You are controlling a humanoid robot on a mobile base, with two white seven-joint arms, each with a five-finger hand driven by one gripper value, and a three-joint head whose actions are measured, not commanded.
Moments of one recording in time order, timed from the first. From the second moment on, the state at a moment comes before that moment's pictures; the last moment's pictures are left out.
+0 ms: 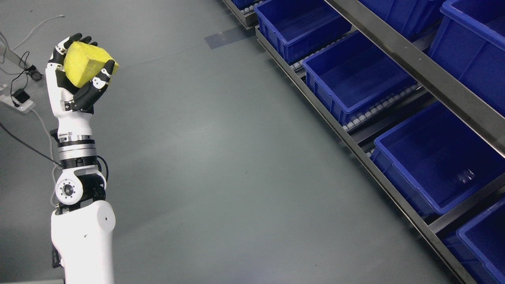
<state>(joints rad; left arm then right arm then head) -0.38 0.00 0.27 -1.42 0.27 -0.37 -0.20 0.00 0.00 -0.09 0.00 0.00 -0.10 0.02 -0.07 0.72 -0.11</state>
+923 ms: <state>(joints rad) -0.38 0.00 0.26 -1.42 0.27 -0.37 -0.20 0.00 0.00 -0.09 0.00 0.00 -0.10 0.02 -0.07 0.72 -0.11</state>
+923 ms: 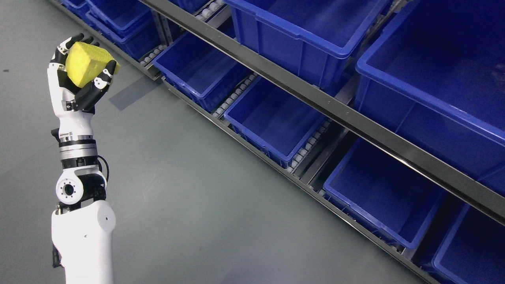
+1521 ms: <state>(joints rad) -0.44 0.00 0.21 -1.44 0.27 -0.37 -0.21 0.00 0.00 -0.09 0.00 0.00 -0.10 0.02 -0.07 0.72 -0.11</state>
